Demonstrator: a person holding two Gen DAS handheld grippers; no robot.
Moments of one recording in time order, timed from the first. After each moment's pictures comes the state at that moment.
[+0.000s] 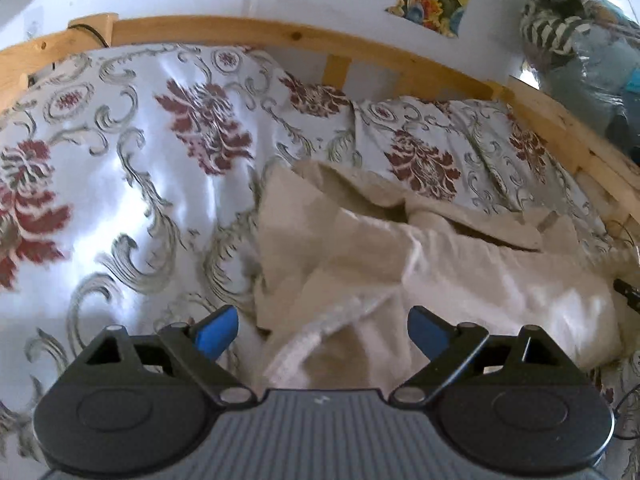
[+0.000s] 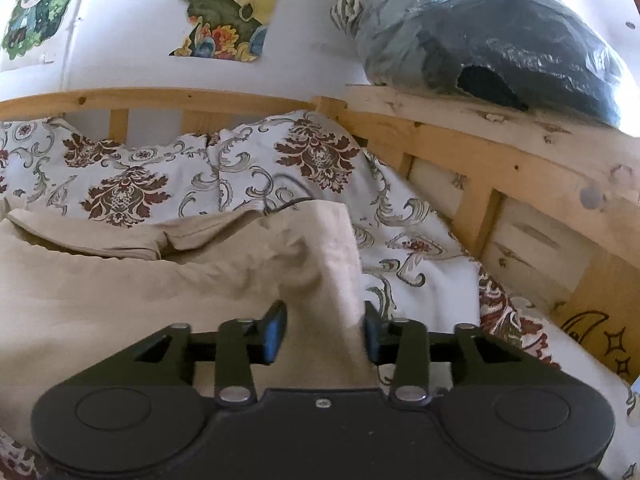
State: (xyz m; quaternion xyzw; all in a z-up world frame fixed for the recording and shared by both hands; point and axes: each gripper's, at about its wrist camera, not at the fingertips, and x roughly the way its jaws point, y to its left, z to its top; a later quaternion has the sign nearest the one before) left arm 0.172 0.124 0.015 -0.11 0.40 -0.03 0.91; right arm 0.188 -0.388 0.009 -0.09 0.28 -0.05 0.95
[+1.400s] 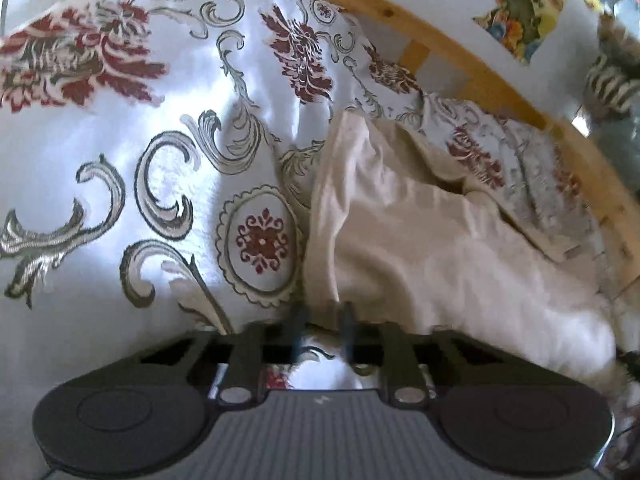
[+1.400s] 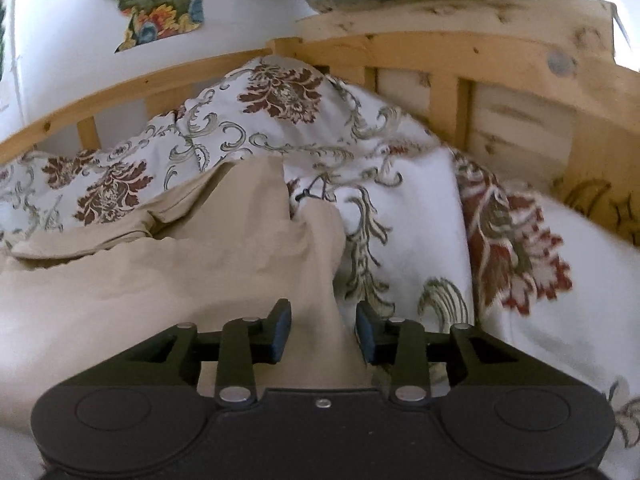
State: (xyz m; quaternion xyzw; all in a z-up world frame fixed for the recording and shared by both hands) left arm 0.127 0.171 -0.034 -0.23 0.42 0.03 0.88; right arm 0.176 -0.418 0.001 0.06 0.37 -0.08 0.92
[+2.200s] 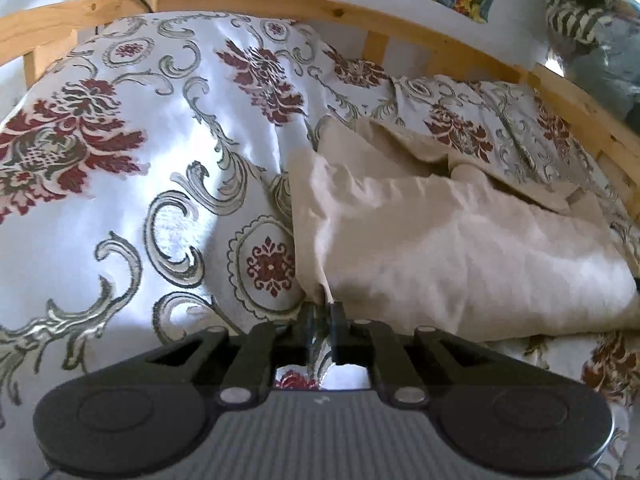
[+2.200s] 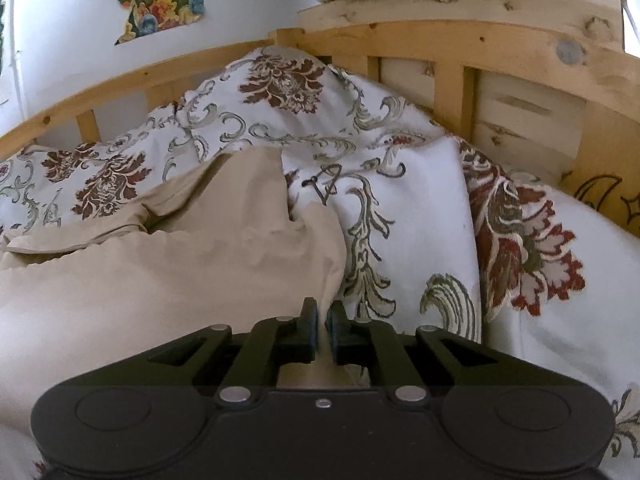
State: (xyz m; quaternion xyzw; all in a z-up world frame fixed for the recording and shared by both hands) left arm 0.116 0.163 -0.007 -0.12 0.42 0.00 0.90; right arm 0.184 -0.417 -0.007 0.05 0.38 -0.08 0.92
